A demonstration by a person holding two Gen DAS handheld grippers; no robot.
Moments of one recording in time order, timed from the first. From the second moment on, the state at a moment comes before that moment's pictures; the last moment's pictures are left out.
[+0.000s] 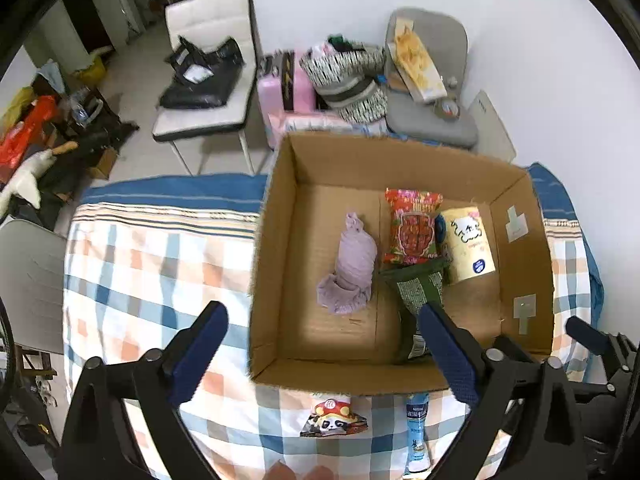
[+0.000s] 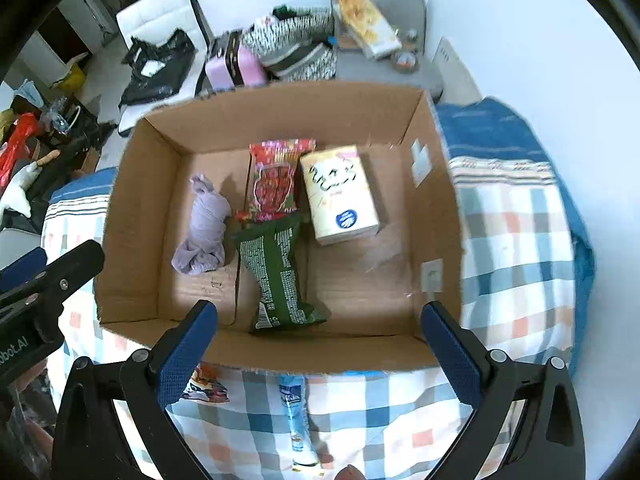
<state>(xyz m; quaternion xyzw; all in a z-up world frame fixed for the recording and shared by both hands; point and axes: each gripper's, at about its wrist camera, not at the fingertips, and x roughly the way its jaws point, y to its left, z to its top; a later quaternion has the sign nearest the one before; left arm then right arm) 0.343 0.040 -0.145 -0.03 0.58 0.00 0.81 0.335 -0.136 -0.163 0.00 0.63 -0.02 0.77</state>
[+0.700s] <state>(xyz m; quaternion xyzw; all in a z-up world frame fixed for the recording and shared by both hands) 0.246 0.059 -0.195 -0.03 0.63 0.02 0.77 0.234 -0.135 -0.206 0.03 0.69 0.01 0.72</state>
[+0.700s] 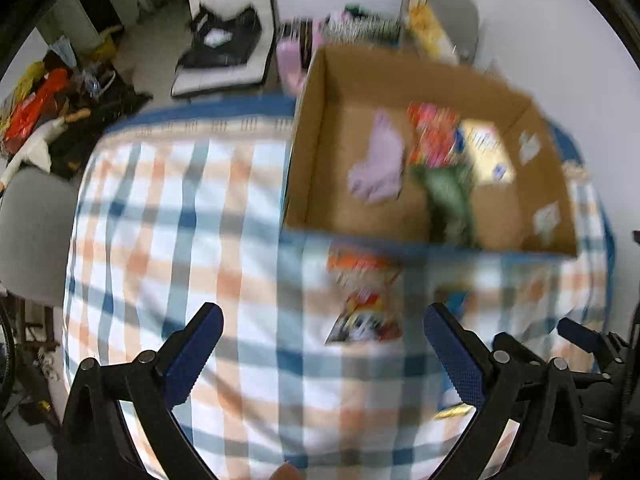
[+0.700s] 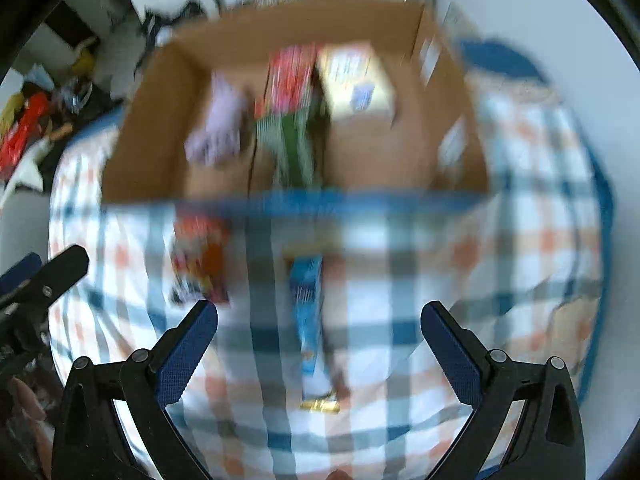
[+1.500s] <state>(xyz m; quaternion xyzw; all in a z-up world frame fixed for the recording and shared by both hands) 0.276 0.018 -0.347 -0.04 0.74 -0.03 0.67 0.175 -0.166 -0.337 0.09 0.78 0.01 0.62</state>
